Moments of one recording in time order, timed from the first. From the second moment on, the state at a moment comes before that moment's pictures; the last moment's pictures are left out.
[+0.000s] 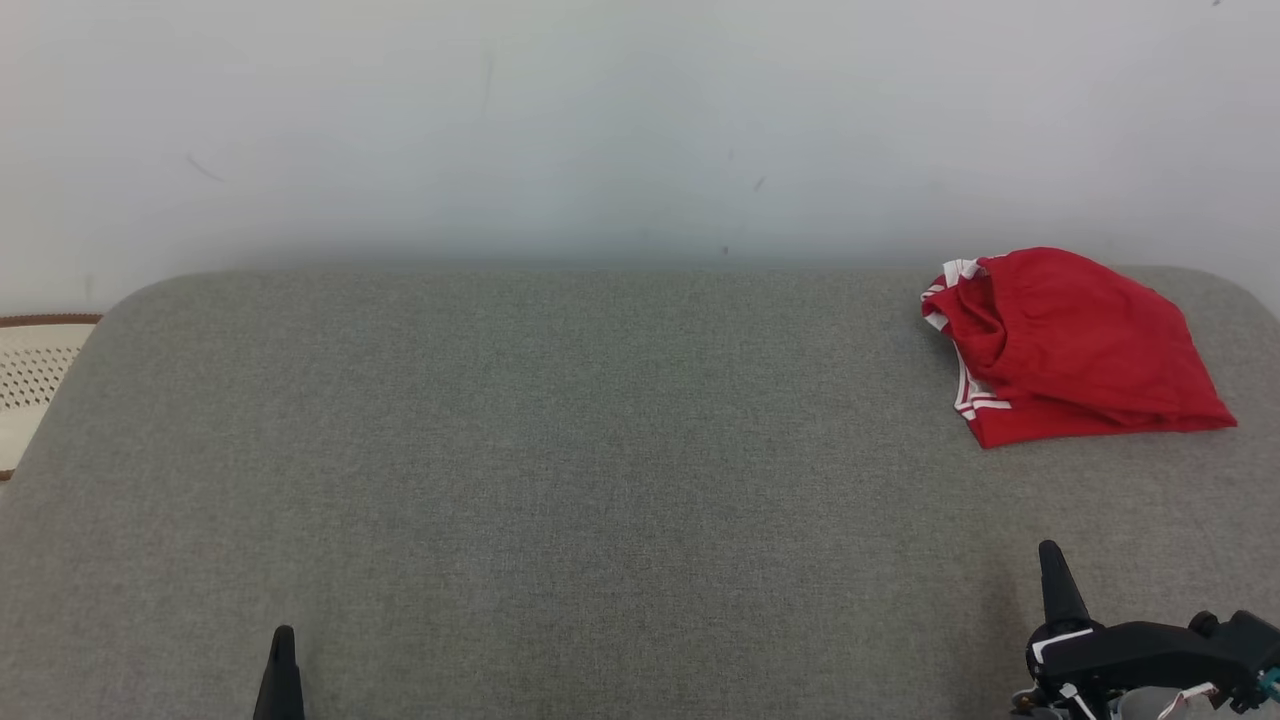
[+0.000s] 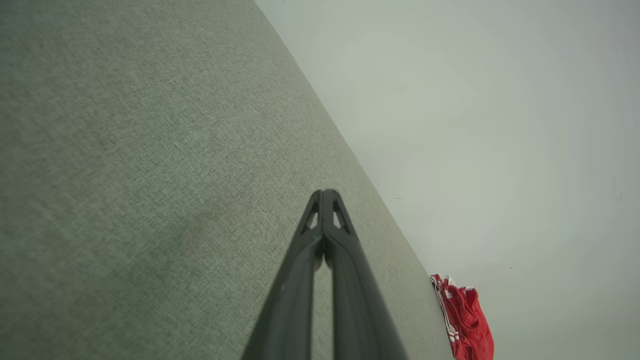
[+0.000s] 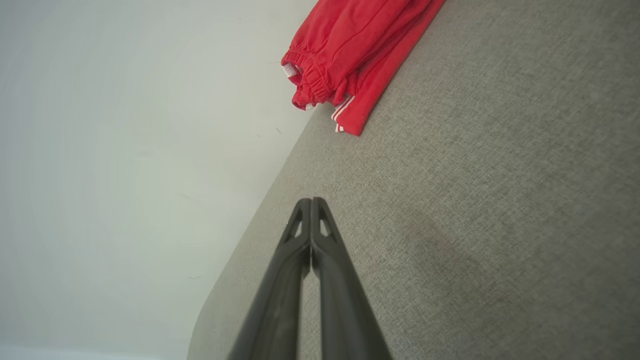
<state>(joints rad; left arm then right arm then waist) -0.09 0.05 0.03 0.24 -0.99 -0.07 -0.11 -0.17 -0.08 -0.02 0.36 0.96 0.13 -0.01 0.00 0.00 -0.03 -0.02</state>
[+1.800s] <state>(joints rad) -0.21 0.05 0.05 0.35 -1.49 -0.12 -0.03 -0.30 -0.08 -0.14 0.45 1.48 0.13 0.16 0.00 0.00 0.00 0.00</state>
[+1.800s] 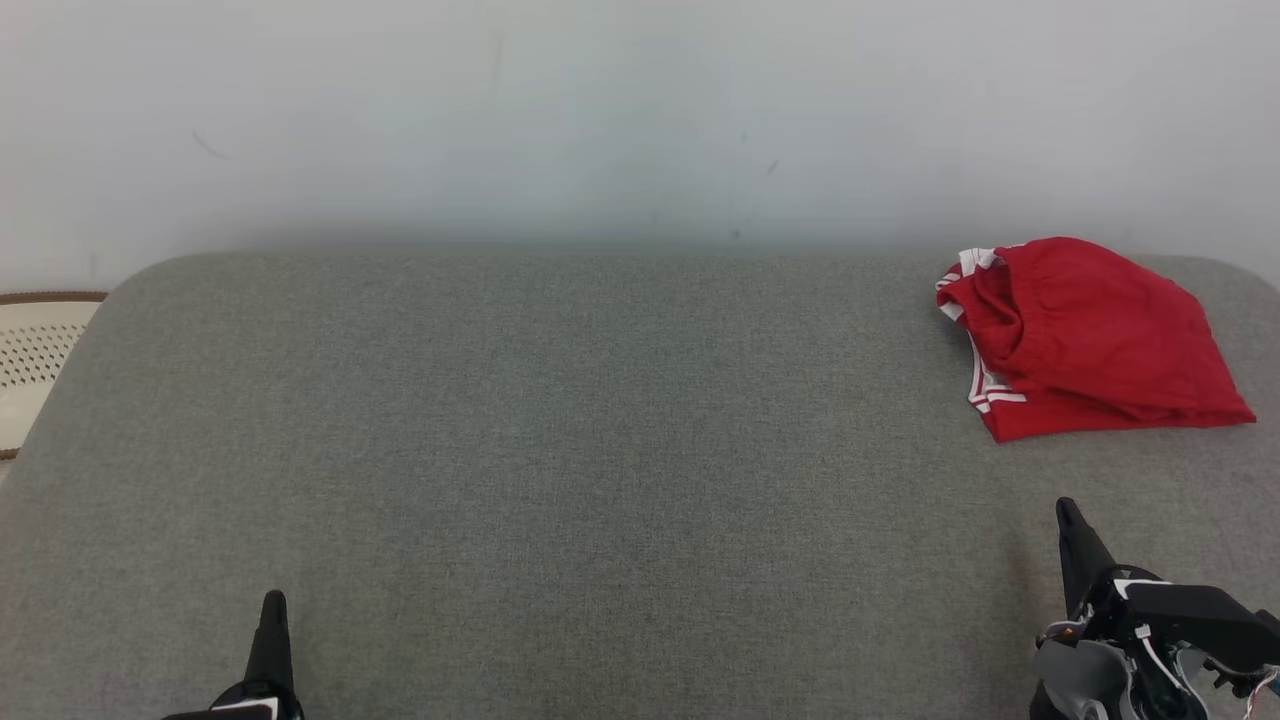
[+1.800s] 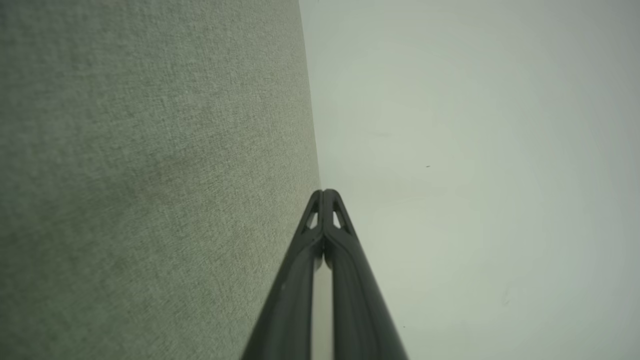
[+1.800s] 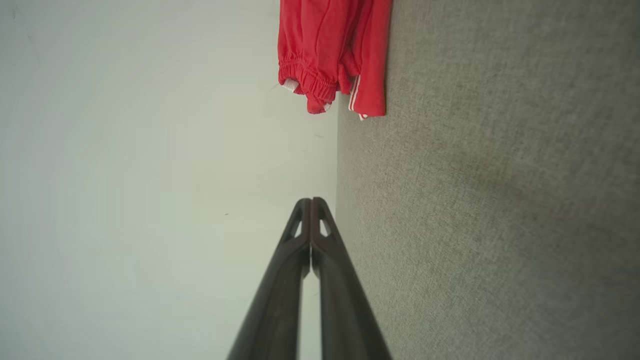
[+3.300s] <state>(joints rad) -0.24 0.05 0.05 0.37 -1.61 -0.13 0.00 -0.34 -0.08 -0.18 0.47 1.60 0.13 0.21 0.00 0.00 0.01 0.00</state>
